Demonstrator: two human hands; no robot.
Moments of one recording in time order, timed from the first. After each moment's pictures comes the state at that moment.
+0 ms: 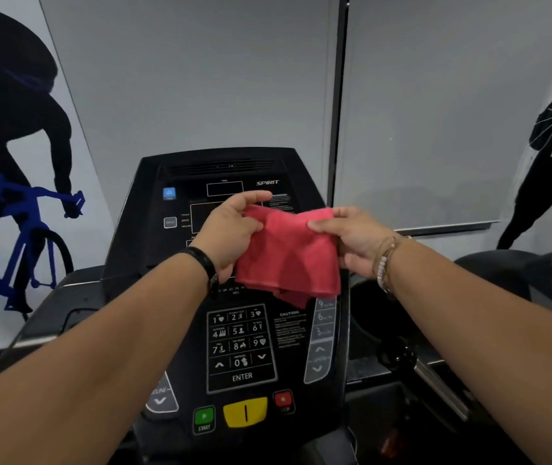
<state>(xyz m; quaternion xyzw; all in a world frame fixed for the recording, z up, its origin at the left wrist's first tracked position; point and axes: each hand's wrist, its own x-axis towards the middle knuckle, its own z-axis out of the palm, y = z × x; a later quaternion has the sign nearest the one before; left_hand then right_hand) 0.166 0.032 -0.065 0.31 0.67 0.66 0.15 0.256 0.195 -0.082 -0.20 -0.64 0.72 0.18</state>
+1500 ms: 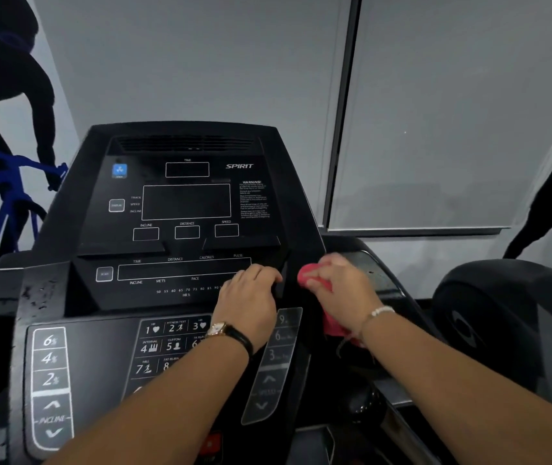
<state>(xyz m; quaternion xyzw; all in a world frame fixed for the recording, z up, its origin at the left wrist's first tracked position) 0.172 0.128 -0.203 0.37 0.88 0.25 -0.14 0.254 0.280 -0.188 -0.13 -0.93 0.25 0.23</state>
